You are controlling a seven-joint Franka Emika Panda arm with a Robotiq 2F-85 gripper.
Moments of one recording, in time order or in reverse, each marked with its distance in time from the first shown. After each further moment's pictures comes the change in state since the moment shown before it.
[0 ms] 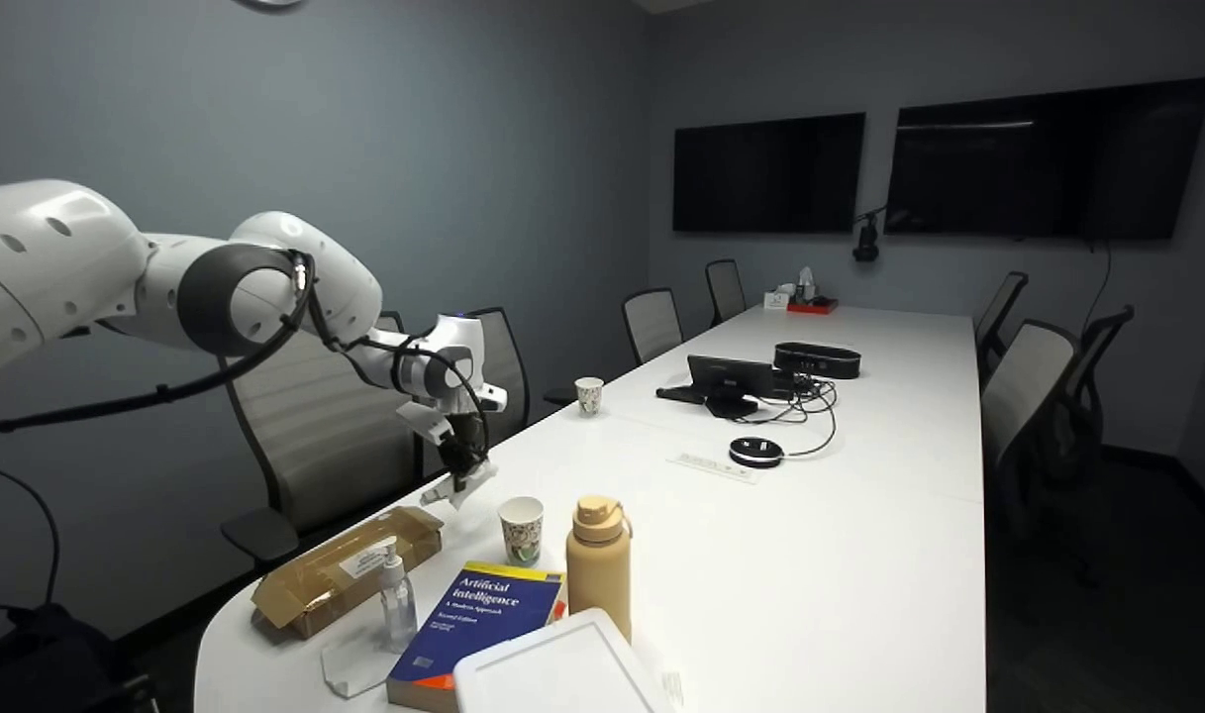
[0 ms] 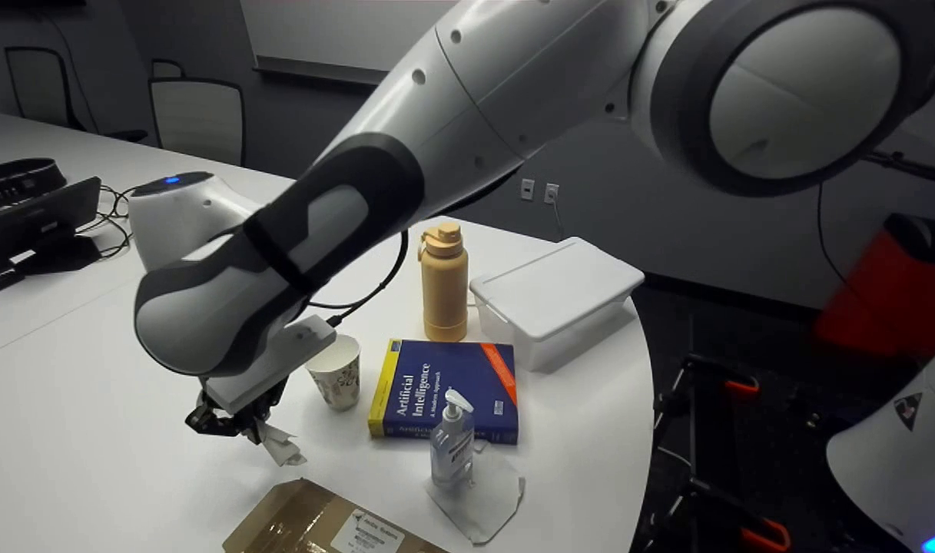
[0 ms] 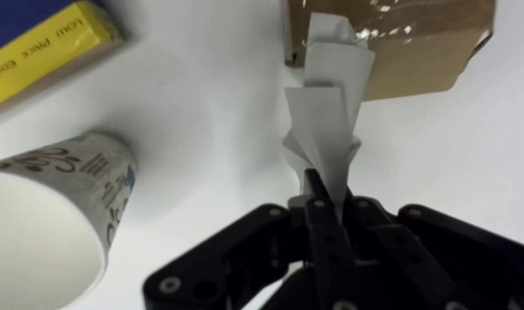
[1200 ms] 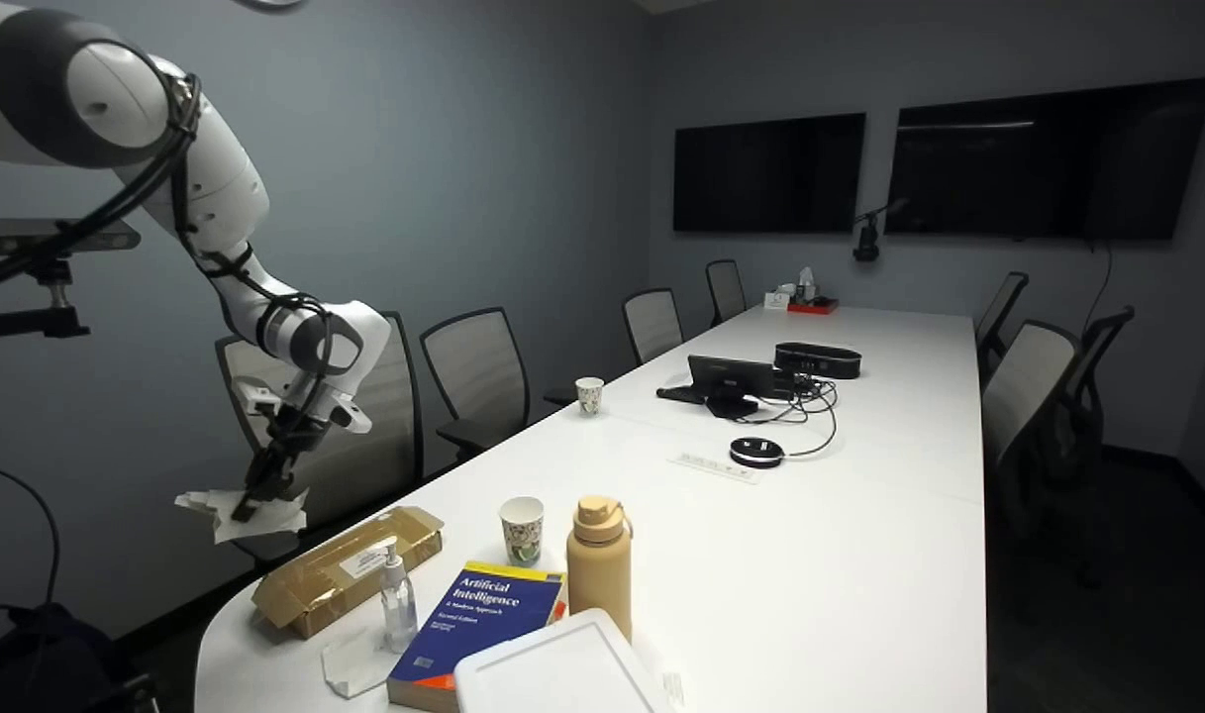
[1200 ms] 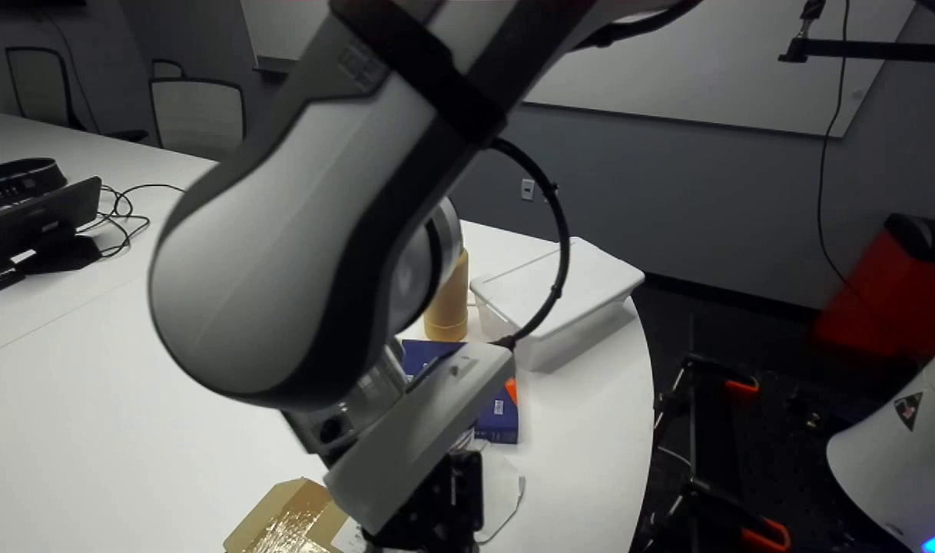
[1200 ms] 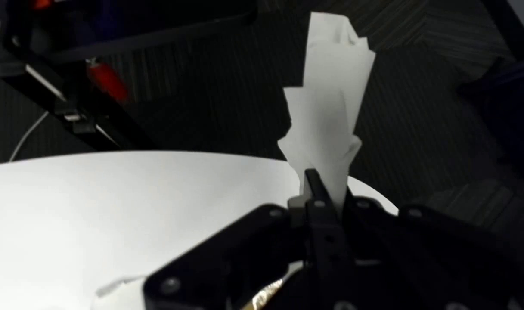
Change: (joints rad) arm 0.043 -0.579 0.117 -0.847 0.304 -0.310 0.132
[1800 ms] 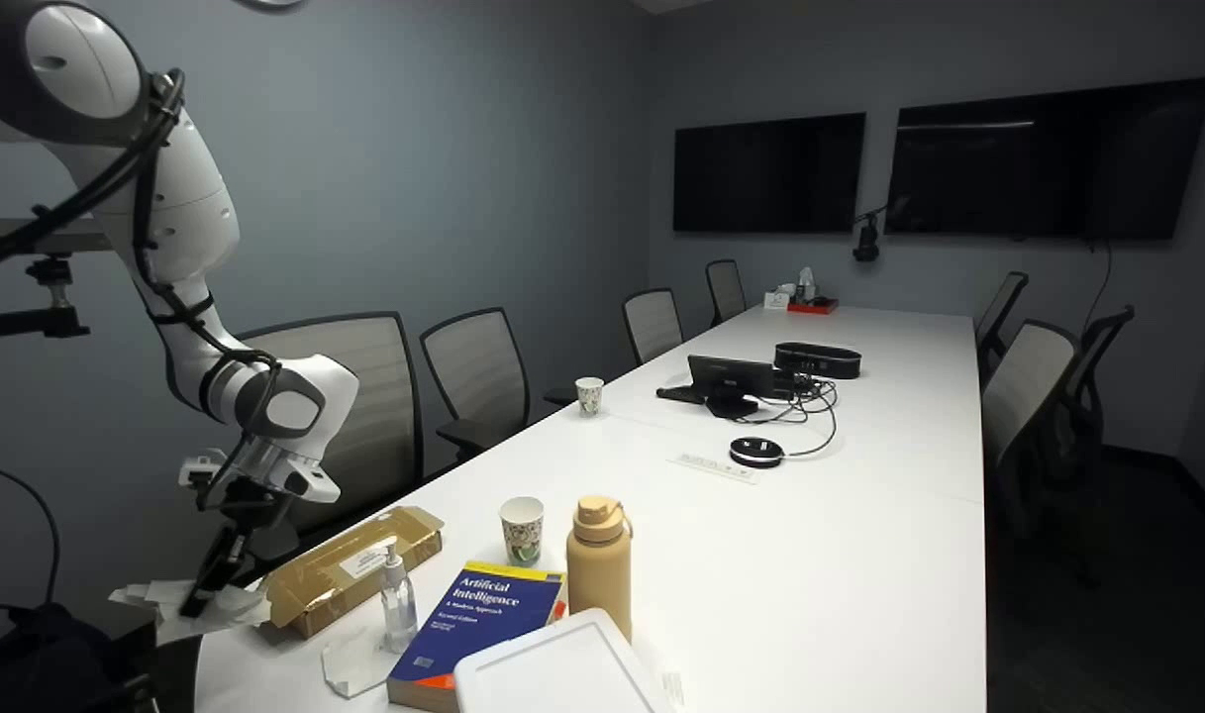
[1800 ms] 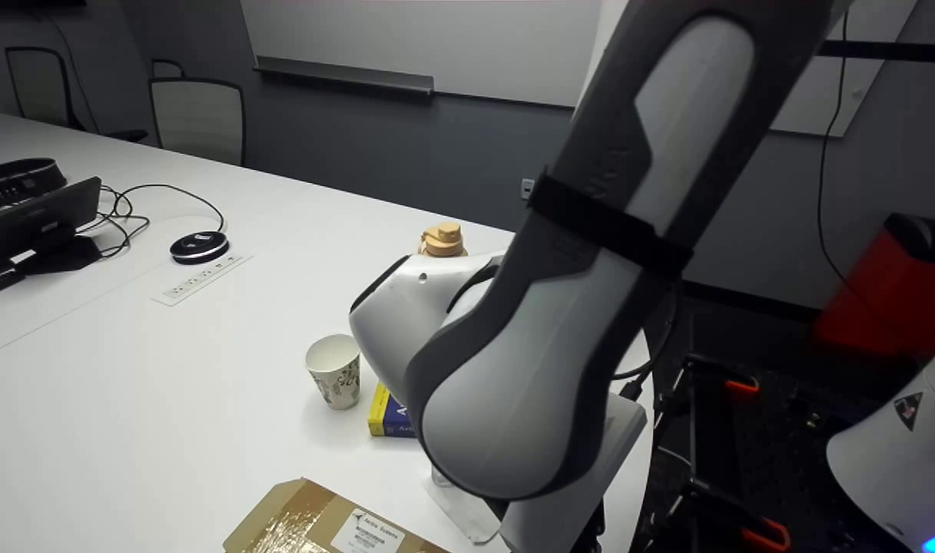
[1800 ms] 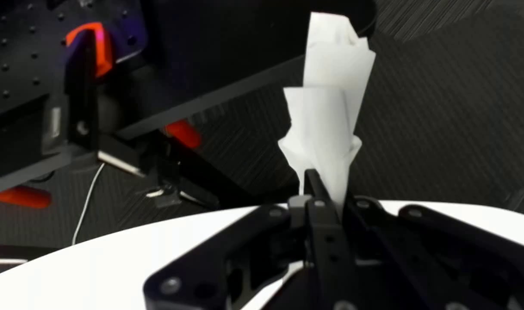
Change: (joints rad) arm 0.031 -0.062 -0.049 -0.336 -0.037 0.214 0.109
